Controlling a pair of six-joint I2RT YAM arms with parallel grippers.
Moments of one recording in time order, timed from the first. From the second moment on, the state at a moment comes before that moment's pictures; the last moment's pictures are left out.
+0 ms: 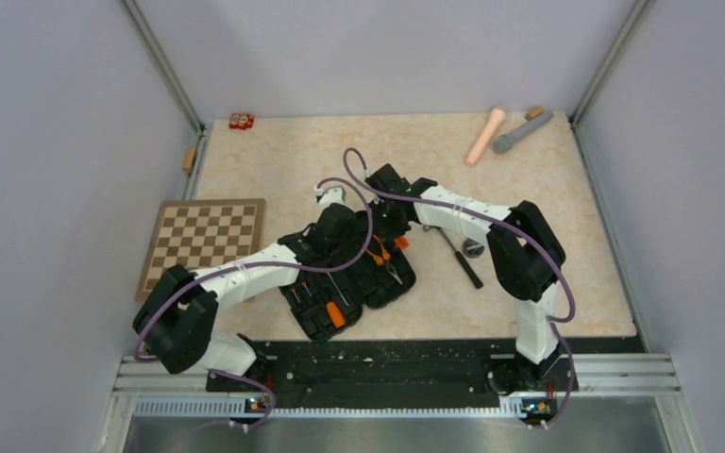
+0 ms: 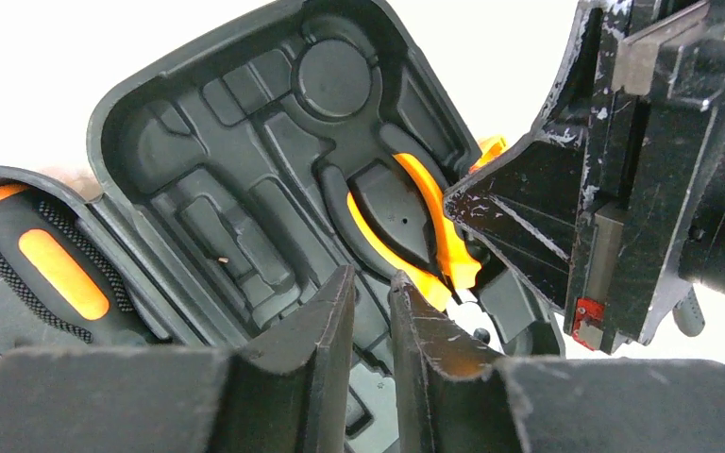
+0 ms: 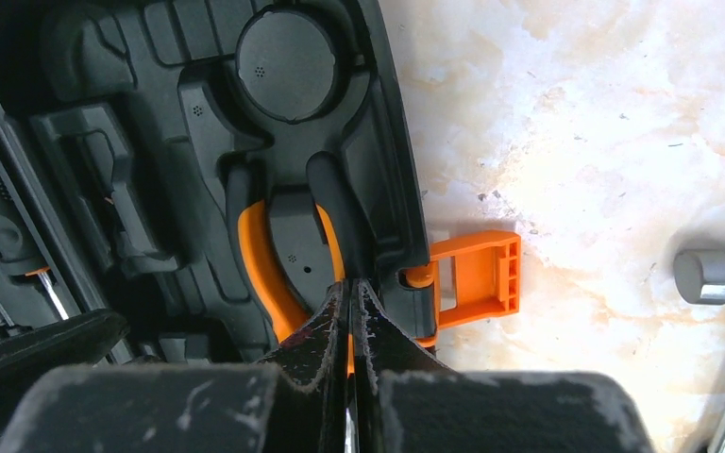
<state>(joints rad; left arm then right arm) -0.73 1.42 0.81 -0.13 -0.25 -0.75 0.75 2.00 1.47 -0.60 0.01 0.36</state>
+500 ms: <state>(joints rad) -0.73 1.35 0.80 -0.14 -0.26 -0.75 0.69 2.04 1.49 -0.62 -0.16 0.35</state>
